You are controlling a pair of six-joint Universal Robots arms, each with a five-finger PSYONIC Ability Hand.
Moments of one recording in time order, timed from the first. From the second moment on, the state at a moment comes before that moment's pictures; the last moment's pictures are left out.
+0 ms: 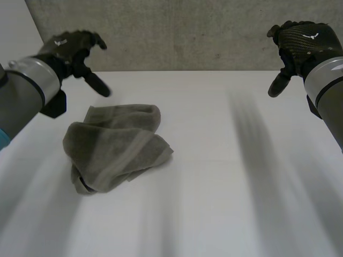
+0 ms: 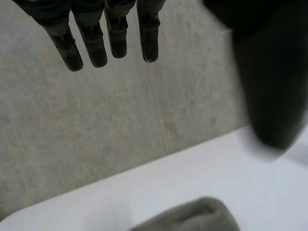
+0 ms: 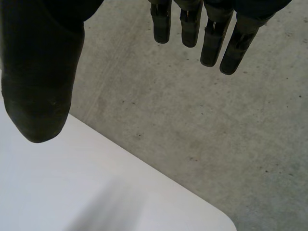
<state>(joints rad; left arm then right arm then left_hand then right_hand) 4.38 -1.87 -1.15 2.93 -1.49 3.12 1.95 -1.35 1.23 0.13 1.67 2.91 0.27 0.26 0.25 0.26 0.06 0.21 0.24 0.23 0.25 0.06</state>
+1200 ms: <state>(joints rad) 4.20 -2.12 -1.25 3.23 -1.46 3.34 2.14 -1.23 1.33 0.17 1.52 2.67 1.31 1.29 1.32 1.36 1.12 0.21 0.24 0.23 0.25 0.06</state>
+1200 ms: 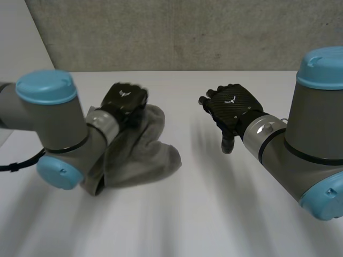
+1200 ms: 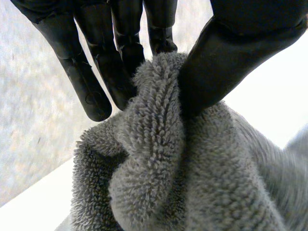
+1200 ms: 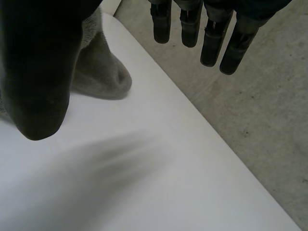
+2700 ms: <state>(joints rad) 4.14 -2.14 -1.57 3.33 -1.56 3.08 2.11 -1.18 1.66 -0.07 1.58 3.42 0.33 0.33 0.33 0.32 0.17 0.21 0.24 0.23 0.25 0.06</state>
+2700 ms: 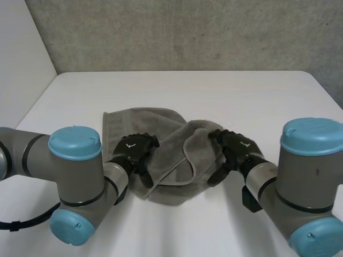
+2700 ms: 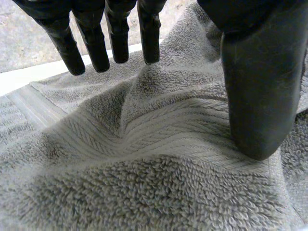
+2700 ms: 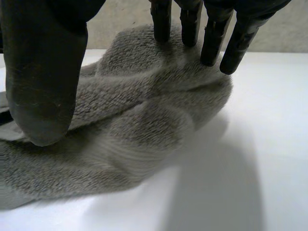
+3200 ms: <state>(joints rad) 4.15 -2.12 -1.57 3.33 -1.55 3.08 2.19 -1.01 1.61 -0.25 1.67 3.42 1.30 1.31 1.30 1.36 1.13 1.30 1.29 1.26 1.33 1.13</state>
